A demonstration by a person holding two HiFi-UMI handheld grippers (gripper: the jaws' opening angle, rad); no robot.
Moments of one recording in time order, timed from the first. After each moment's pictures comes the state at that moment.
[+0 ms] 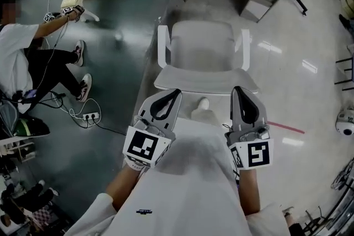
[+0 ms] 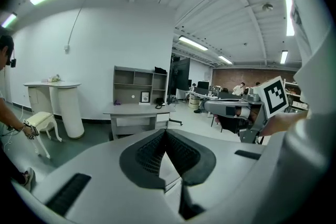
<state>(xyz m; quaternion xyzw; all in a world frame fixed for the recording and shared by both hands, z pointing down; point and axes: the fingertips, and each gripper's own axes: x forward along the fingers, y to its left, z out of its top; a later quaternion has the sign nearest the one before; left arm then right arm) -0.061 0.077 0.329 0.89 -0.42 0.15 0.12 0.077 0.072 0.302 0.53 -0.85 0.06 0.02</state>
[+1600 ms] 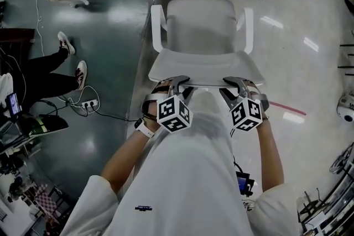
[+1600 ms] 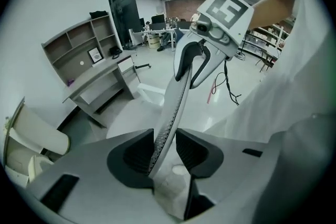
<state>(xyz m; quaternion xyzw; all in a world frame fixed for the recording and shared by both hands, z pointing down) -0.028 0.085 0.551 0.84 -0.18 0.52 0.03 0.068 0.089 0.556 0.20 -0.87 0.01 0.45</state>
